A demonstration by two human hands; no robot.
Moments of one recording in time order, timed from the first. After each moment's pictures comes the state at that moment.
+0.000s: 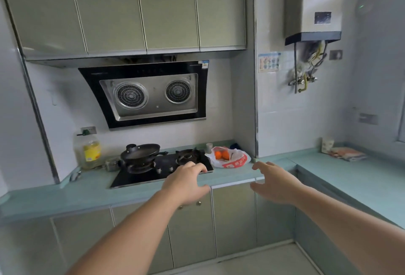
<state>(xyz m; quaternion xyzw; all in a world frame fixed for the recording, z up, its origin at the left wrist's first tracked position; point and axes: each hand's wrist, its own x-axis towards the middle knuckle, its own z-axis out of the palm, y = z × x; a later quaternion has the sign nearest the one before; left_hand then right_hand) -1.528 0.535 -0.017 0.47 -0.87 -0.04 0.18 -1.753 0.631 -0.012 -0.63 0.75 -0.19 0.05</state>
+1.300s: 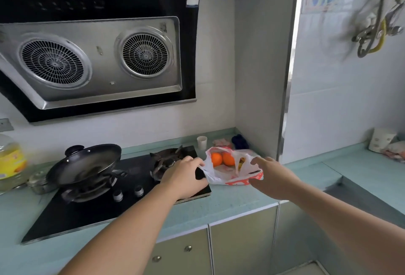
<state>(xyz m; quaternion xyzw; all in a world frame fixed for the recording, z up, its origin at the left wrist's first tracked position) -1.699 0.005 -0.102 0.45 -0.88 -0.09 0.12 -1.922 0.114 -0.102 -0.60 0.78 -0.17 0.09</state>
